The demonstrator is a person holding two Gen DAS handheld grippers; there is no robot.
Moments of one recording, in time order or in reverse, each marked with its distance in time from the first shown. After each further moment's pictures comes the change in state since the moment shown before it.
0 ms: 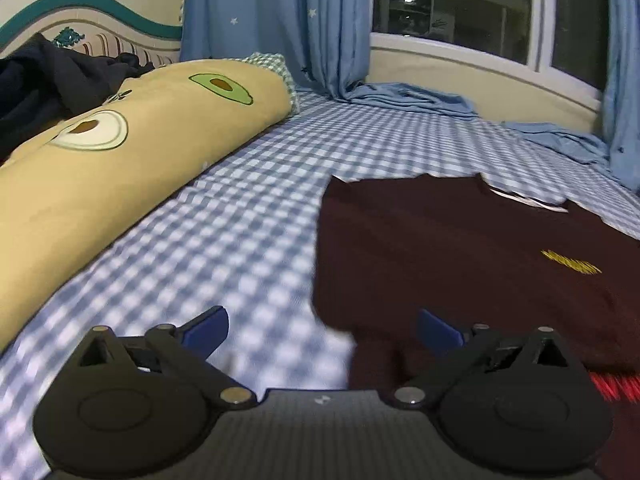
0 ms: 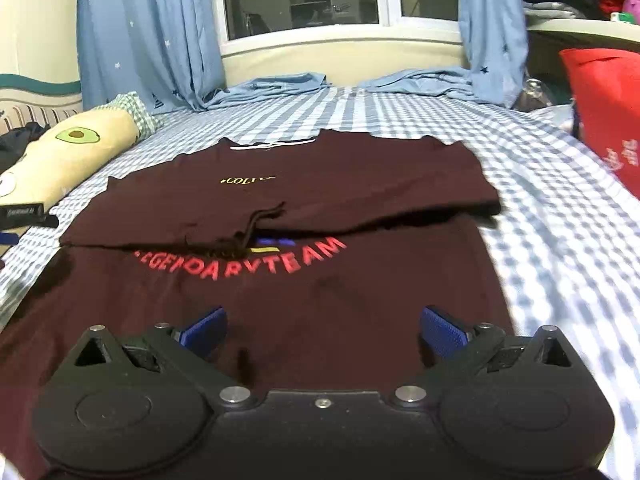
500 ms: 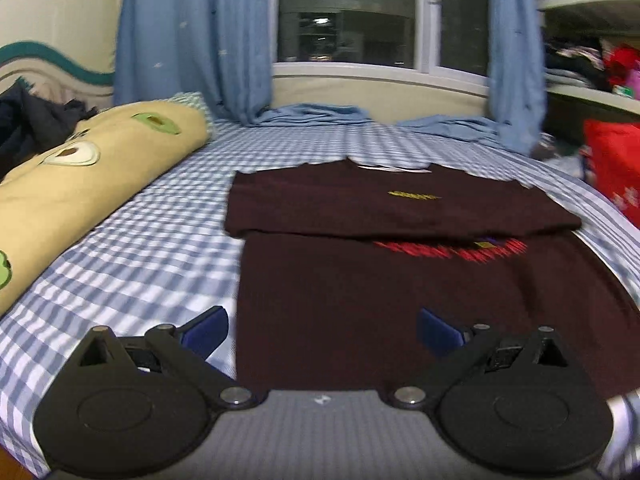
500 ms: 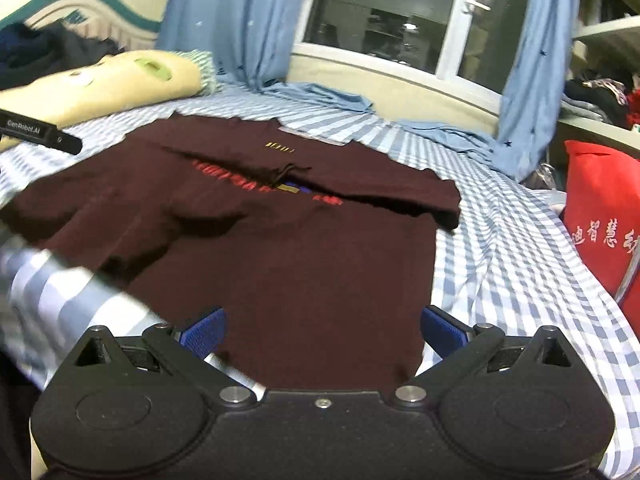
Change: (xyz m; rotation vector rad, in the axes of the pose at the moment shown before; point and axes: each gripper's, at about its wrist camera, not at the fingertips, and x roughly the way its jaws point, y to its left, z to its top) left arm -0.163 -0.043 -0.116 0.178 -0.096 -0.202; right arm -0.115 -0.009 -0.090 -0.367 -0.061 -0.007
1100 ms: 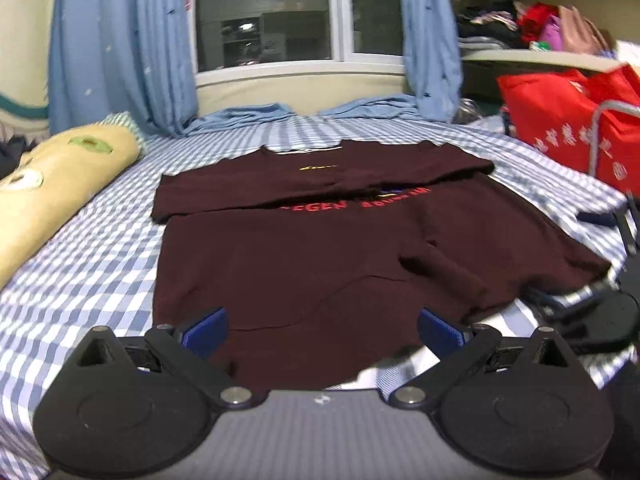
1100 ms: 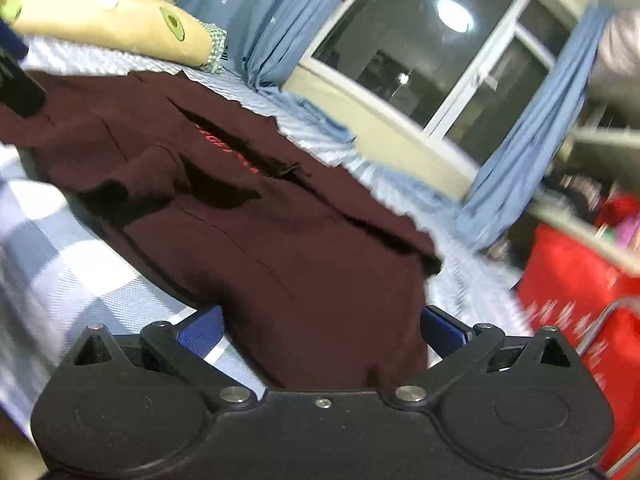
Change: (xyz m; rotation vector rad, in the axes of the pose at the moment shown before) left arm -0.044 -0.053 -0.051 0.176 -0.005 -0.139; right arm 0.041 0.070 -0.025 -0.313 -0.105 -0.262
